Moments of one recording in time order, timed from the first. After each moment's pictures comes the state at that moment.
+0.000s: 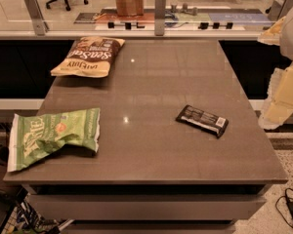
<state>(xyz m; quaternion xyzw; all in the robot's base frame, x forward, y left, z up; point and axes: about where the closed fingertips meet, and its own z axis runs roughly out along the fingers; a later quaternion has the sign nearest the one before) 0.438 -0.212 0.993 -0.60 0.78 -0.05 0.18</state>
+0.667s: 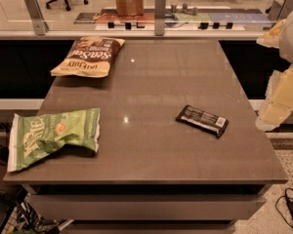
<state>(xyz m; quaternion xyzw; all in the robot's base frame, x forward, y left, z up) 0.439 -0.210 0.988 -0.60 0.78 -0.04 0.20</state>
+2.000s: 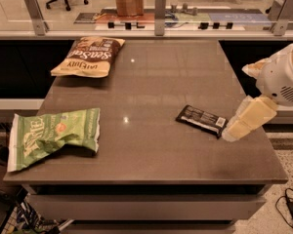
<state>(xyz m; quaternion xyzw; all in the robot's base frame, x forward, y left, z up) 0.466 -0.195 0.914 -0.52 0.81 0.05 0.28</state>
